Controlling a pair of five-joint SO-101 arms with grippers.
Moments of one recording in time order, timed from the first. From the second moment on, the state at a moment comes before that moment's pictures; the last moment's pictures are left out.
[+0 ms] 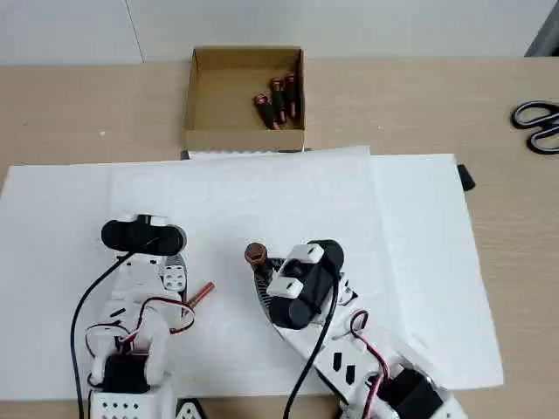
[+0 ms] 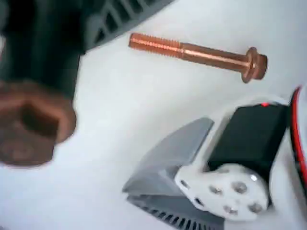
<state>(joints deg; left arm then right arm) -2.5 -103.4 96.7 51.8 -1.1 -45.5 -103.1 78.1 53.4 2.9</state>
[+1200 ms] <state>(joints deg) -3.6 -103.4 96.7 52.0 -2.8 -34.9 -97.2 77.7 47.9 3.4</state>
